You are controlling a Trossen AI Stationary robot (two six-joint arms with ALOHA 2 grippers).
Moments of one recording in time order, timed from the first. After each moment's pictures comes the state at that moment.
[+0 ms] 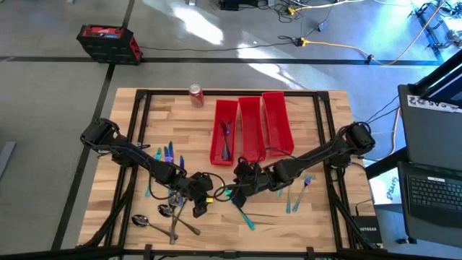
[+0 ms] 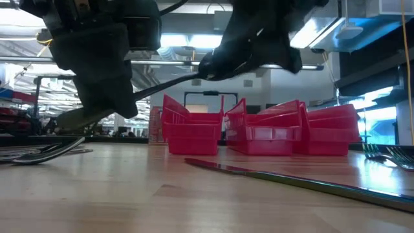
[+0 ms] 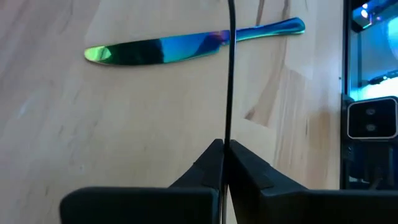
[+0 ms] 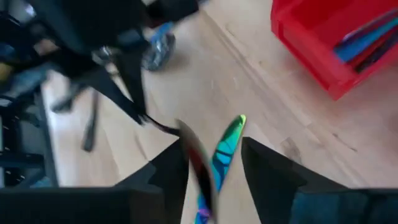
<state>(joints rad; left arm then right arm) -0.44 1.64 0.84 -0.01 -0.07 -0.78 0.39 1.74 1.22 -0.30 0.29 0.93</state>
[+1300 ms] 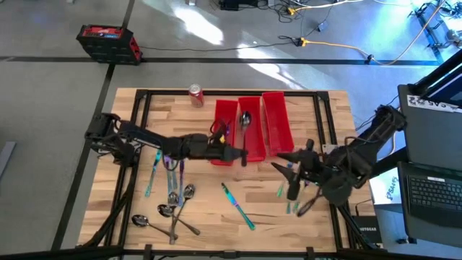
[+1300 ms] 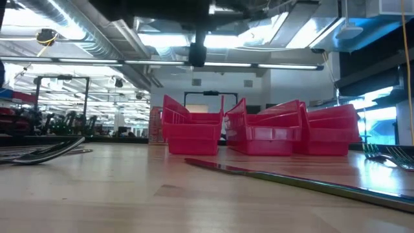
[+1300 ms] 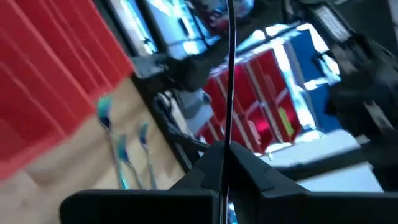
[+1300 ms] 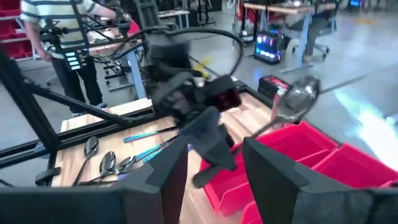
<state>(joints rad) -0.09 1.65 0.95 0.63 -0.16 -1.14 0.79 1.21 1.22 -0.56 1.11 0.60</state>
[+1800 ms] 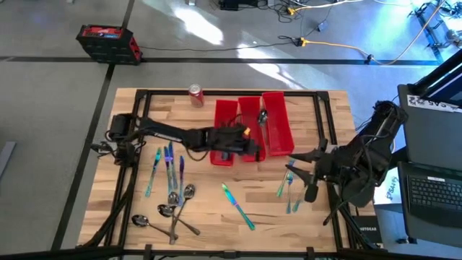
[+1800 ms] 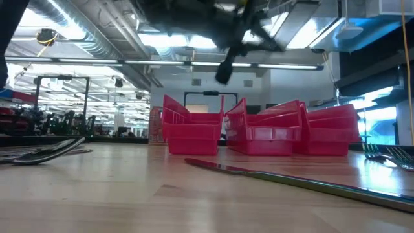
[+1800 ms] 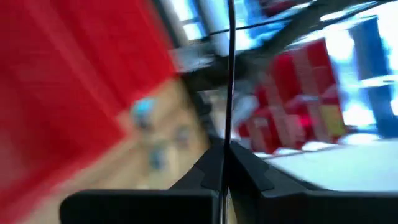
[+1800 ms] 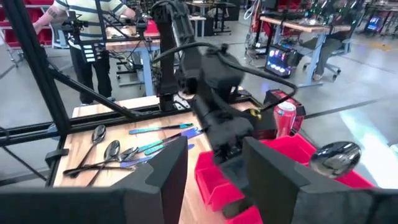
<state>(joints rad) 0.03 1.86 1.29 0.21 -0.10 -1.14 0.92 1.12 1.22 -0.70 1.16 0.60</state>
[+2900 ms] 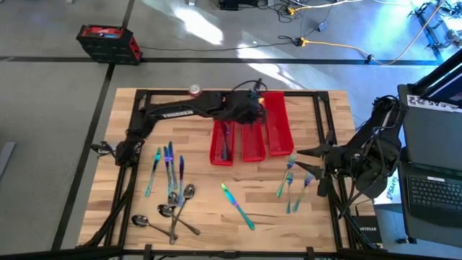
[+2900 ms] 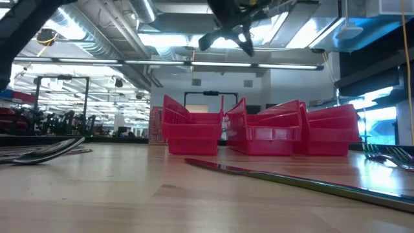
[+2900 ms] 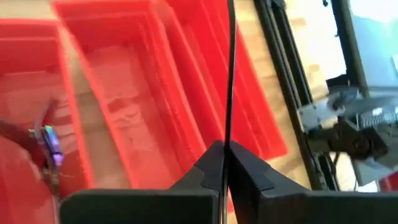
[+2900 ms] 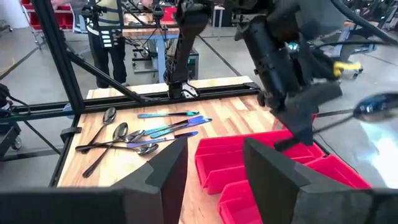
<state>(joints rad) 0.16 2.13 2.25 -0.97 -0.24 -1.09 0.96 1.02 1.22 -0.84 1.10 0.60</state>
